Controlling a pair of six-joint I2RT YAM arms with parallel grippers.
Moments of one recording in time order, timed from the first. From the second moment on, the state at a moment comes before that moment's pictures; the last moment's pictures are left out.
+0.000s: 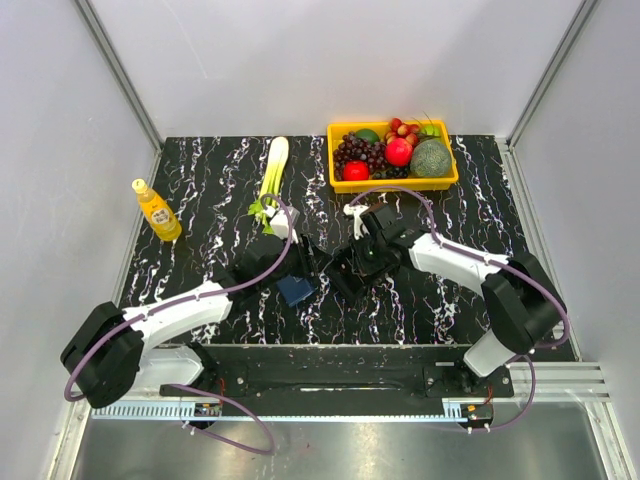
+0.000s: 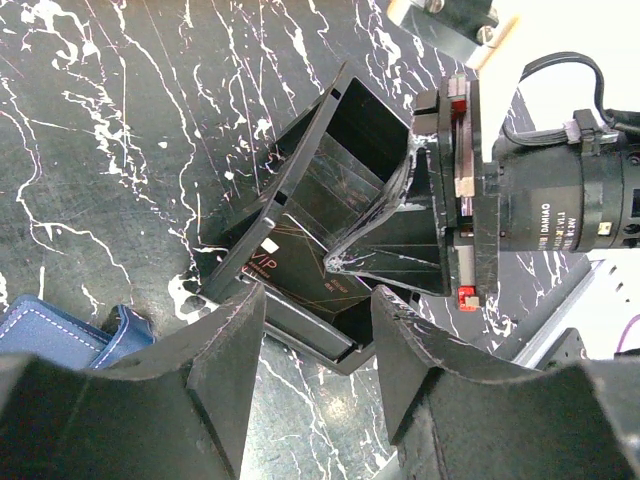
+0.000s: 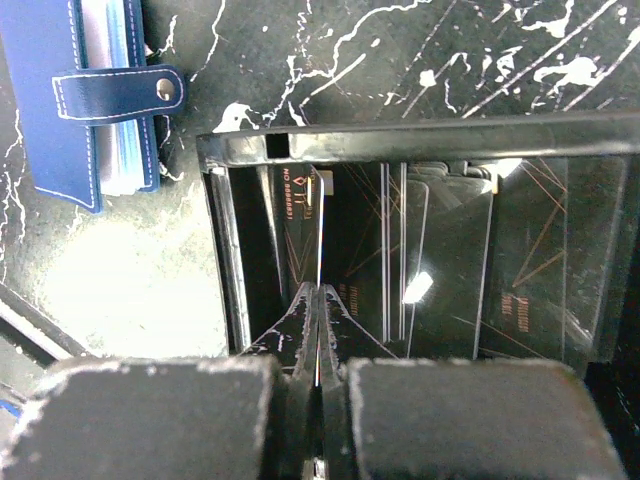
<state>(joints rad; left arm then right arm) -0.77 1.20 0.57 0.28 -0.01 -0.65 0.65 1.58 0.97 -0.34 -0.17 0.21</state>
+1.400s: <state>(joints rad) -0.76 1.23 0.57 0.28 -0.01 -0.66 0.70 1.69 1.04 -0.34 -0.25 0.21</state>
